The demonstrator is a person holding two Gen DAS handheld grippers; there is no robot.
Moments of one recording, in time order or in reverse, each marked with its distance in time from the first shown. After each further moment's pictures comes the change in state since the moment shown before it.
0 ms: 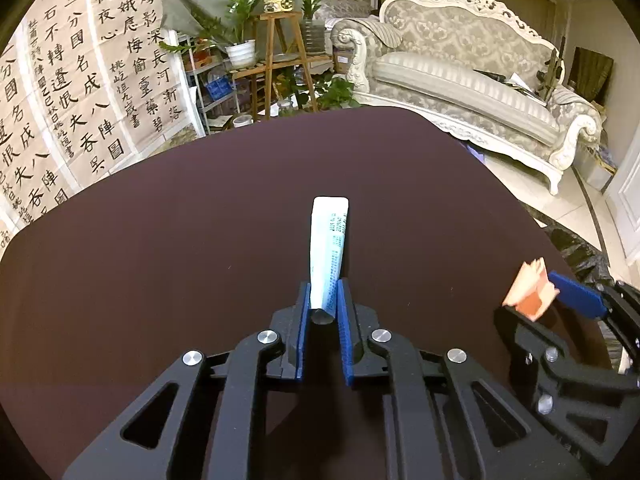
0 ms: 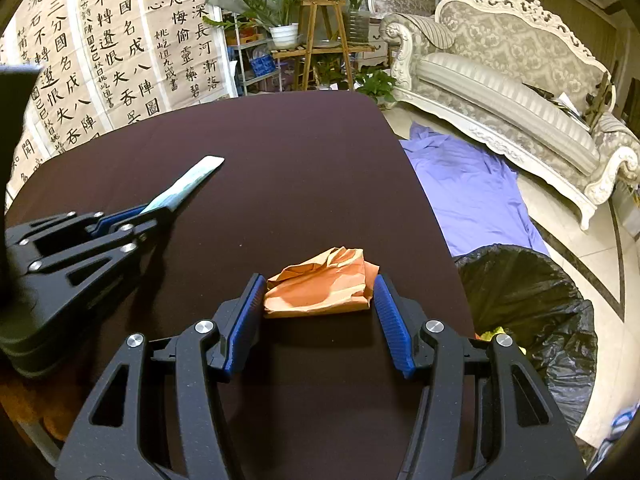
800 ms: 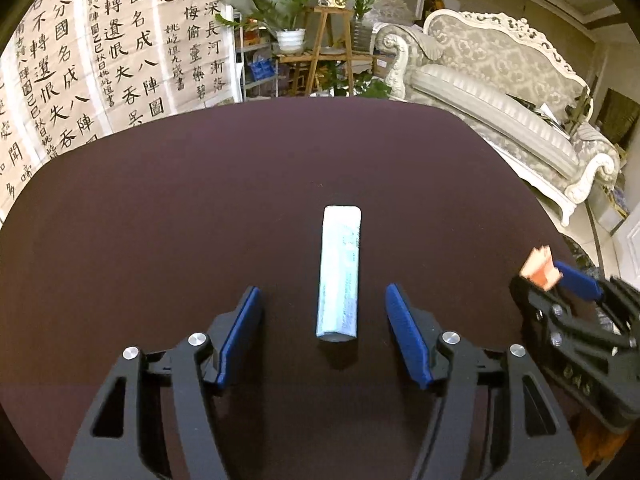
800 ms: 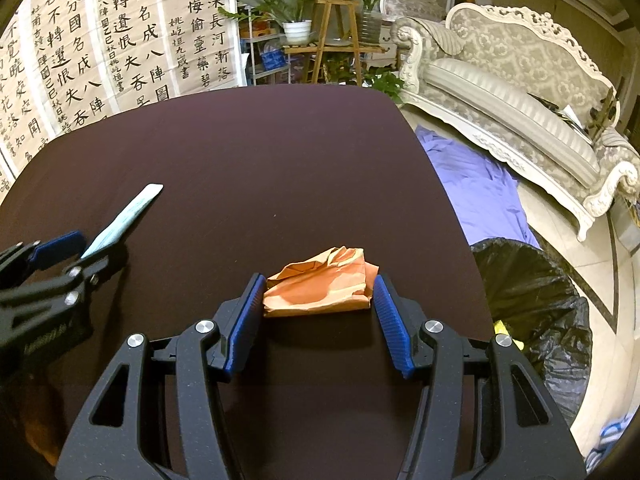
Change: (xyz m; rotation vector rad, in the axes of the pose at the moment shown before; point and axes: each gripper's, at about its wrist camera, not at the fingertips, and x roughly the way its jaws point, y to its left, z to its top) left arm -0.034 0.038 -0.038 -0.164 0.011 0.032; right arm -0.017 0.016 -0.025 -0.058 0.004 -0.005
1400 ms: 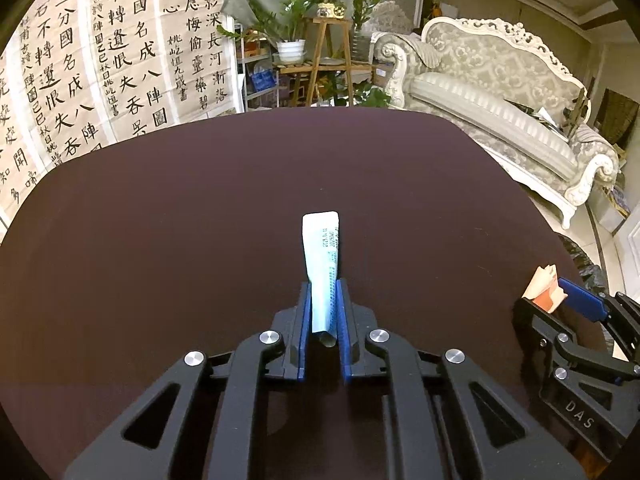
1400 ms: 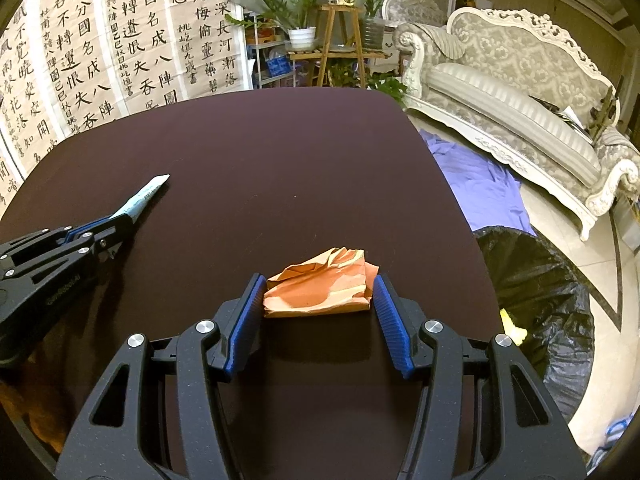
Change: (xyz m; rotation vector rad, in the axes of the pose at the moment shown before) left arm -0.017 -0.005 -0.012 0.014 -0.050 0.011; right arm -0.023 0.012 -0.015 0.008 -0.035 0.013
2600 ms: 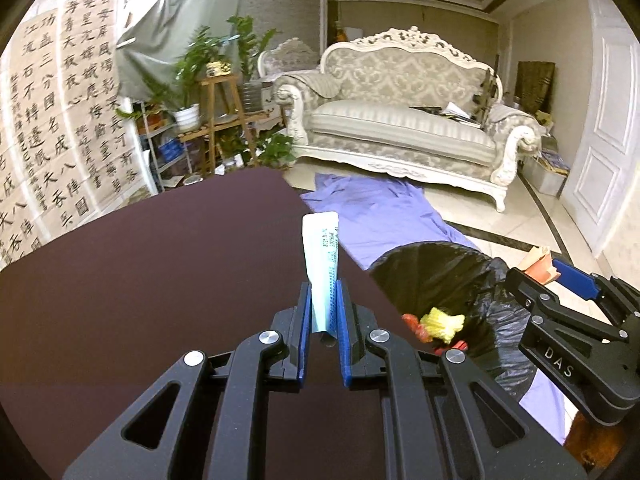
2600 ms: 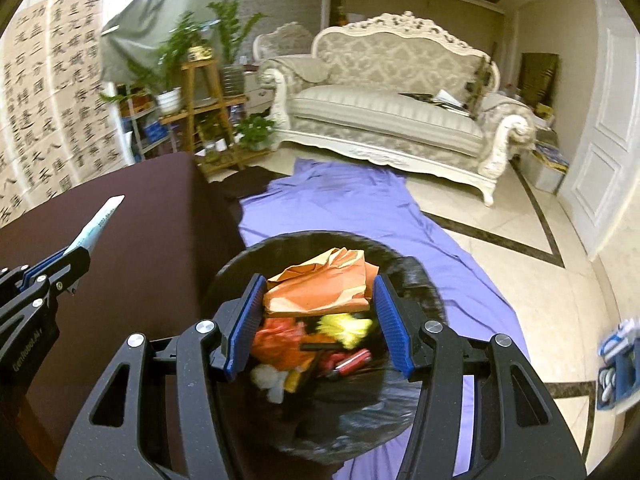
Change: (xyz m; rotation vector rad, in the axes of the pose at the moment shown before) left arm -0.028 -0.172 0.014 0.246 -0.162 -0.190; right arm -0.064 -0.167 -0.034 0.289 -0.147 -0.334
